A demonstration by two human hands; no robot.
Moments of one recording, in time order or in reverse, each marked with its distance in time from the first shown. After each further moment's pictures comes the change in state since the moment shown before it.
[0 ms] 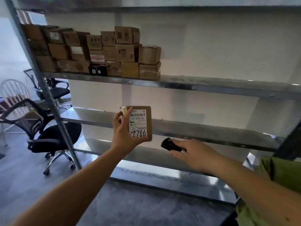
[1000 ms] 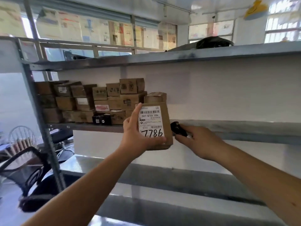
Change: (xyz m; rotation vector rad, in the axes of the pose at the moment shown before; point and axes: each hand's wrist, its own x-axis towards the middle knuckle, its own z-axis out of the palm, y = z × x) left_hand 0.204 0.092 -0.038 -0.189 -0.036 0.049; right_hand 0.179 -0.025 -0.162 0.068 0.424 -0.137
